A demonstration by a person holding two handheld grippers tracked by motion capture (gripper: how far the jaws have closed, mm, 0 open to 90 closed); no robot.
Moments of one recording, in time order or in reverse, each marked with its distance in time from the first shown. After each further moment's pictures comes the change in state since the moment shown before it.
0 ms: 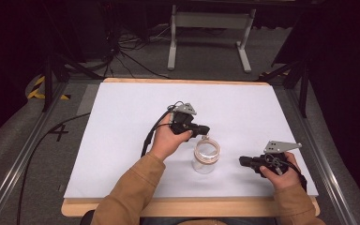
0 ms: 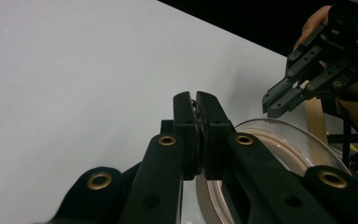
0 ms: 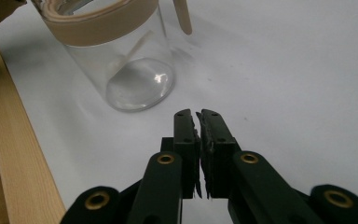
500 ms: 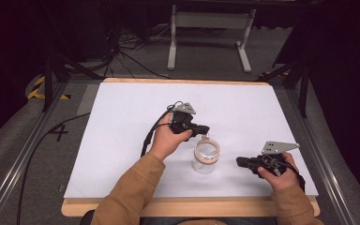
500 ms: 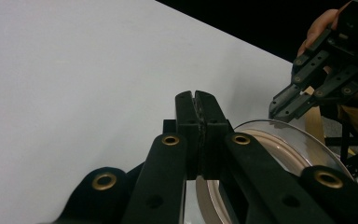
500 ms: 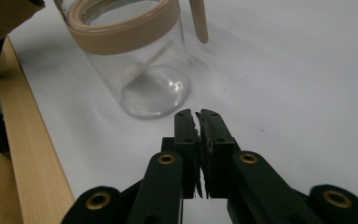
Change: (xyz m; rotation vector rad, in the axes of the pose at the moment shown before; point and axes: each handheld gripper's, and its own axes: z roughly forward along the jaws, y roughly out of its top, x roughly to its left) left arm 0.002 -0.001 -0.001 0.002 -0.007 -0.015; right arm 0.009 0.006 0.002 -0.011 0.028 -0.024
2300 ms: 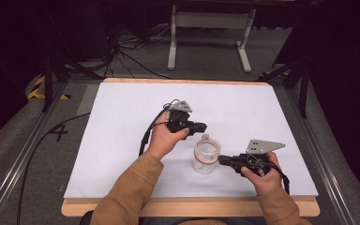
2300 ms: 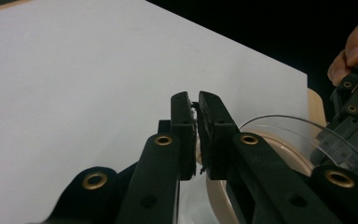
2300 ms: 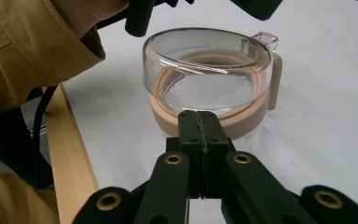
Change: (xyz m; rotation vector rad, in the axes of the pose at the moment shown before) left arm 0.003 0.000 -0.016 -0.035 0.044 0.009; right arm 0.042 0.035 0.025 -0.107 0.080 -0.048
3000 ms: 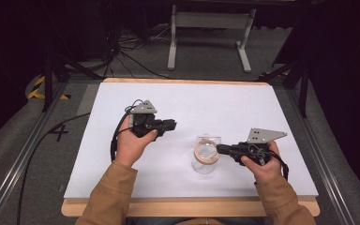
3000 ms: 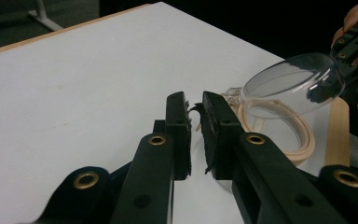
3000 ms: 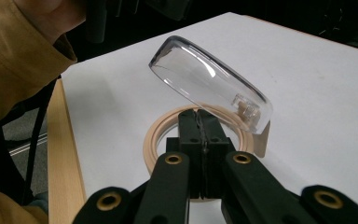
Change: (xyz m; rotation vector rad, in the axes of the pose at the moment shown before) left arm -0.006 -0.027 -0.091 -0.073 0.166 -0.042; right arm -0.012 0.030 0.000 -0.070 0.036 -0.063
